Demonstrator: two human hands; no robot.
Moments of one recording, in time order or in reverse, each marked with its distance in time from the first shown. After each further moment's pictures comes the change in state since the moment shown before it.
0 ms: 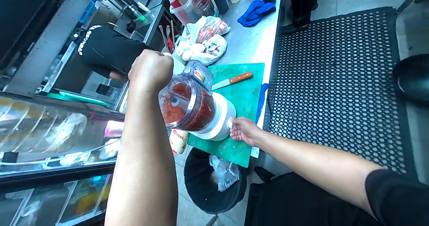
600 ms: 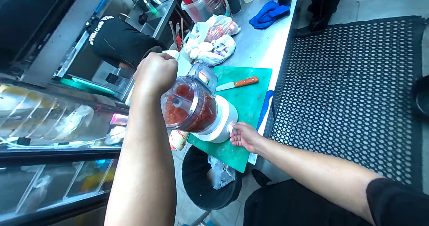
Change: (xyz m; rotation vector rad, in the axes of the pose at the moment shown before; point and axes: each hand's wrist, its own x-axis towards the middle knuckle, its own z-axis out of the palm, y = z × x) left_hand 0.000 -0.001 -0.001 -0.004 -0.010 -0.006; right_hand 0.002 -0.005 -0.008 -0.031 -0.073 0.056
